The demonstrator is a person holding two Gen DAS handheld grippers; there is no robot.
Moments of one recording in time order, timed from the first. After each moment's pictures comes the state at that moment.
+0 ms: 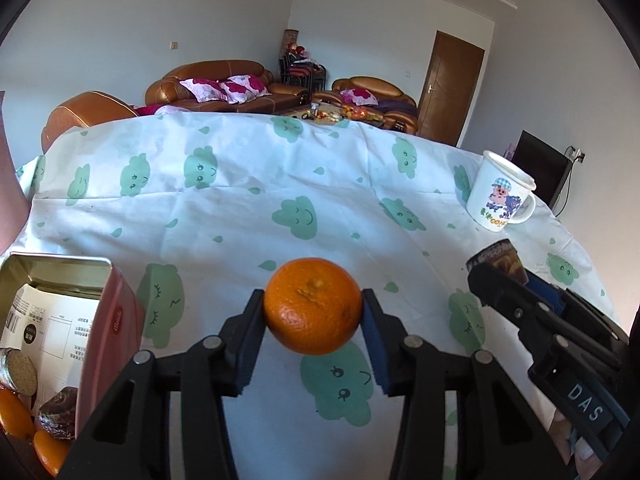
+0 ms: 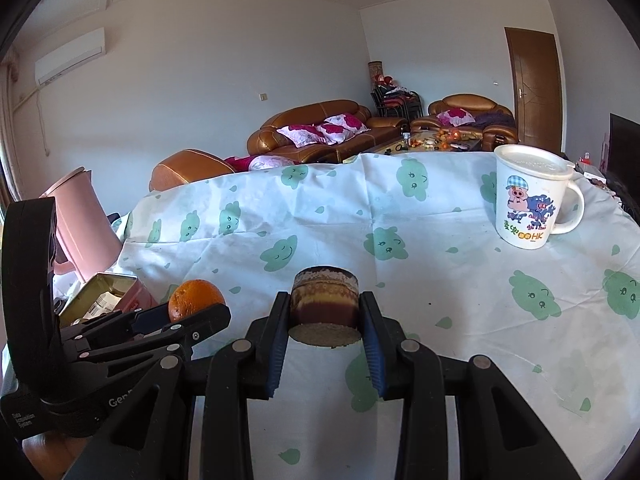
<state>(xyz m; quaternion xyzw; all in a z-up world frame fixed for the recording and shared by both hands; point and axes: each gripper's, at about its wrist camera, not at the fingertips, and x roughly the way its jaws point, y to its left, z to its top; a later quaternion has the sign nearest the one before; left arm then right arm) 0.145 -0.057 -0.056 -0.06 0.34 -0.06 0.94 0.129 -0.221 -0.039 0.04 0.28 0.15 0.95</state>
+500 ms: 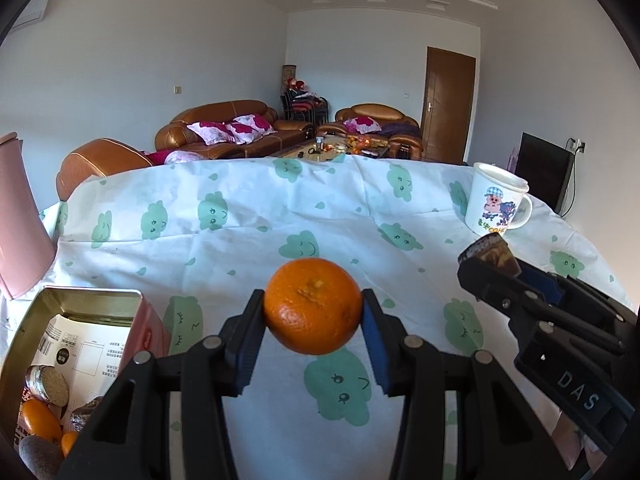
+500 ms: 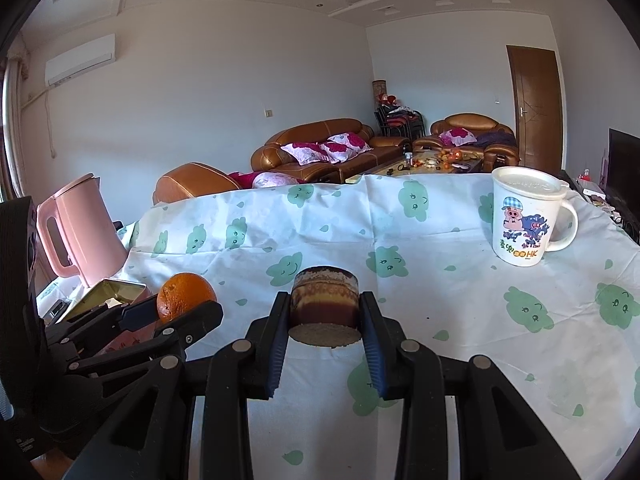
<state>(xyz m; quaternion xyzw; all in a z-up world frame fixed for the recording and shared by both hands) 0.121 -0.070 -0.040 -0.01 0.28 -0.04 0.96 0.117 -0.224 -0.033 0.04 0.24 0.15 0.96</state>
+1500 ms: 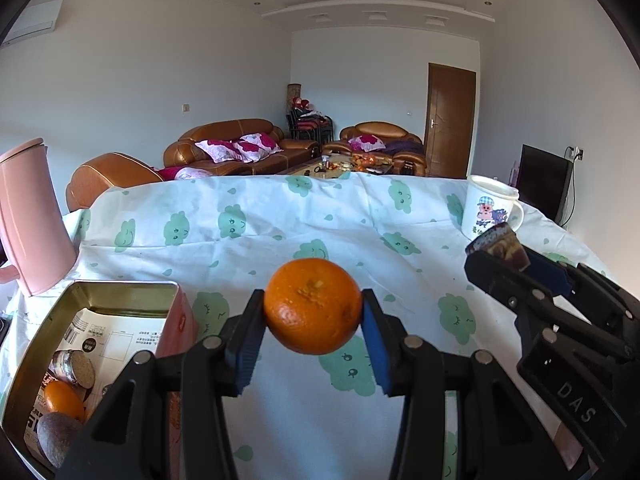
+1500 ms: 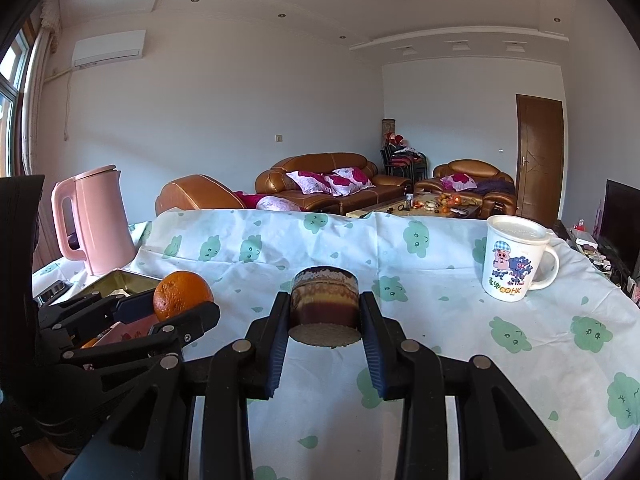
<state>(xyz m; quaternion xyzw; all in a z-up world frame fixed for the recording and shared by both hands) 0.082 -0.059 -0.033 -0.01 0.24 -0.03 0.97 0.071 -0.205 -0.023 -0.02 0.18 0.15 0.97</state>
